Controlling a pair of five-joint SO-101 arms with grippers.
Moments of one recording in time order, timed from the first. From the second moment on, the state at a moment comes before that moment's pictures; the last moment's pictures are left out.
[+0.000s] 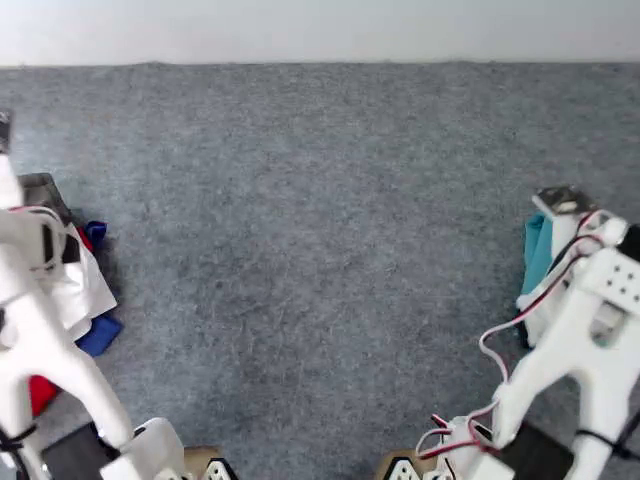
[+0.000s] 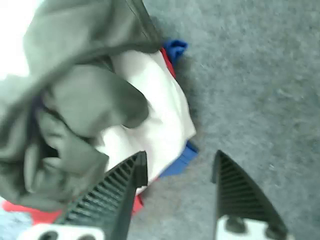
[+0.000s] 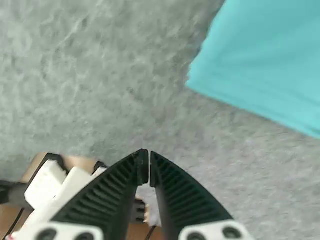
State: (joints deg) left arm -36.6 -14.8 -4.8 98.4 -19.9; right arm 30.8 -19.9 20.7 100.5 40.8
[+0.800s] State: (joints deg) left arm -41.9 28.2 -46.9 92.0 -23.6; right arm 30.8 -28.1 30.1 100.5 38.3
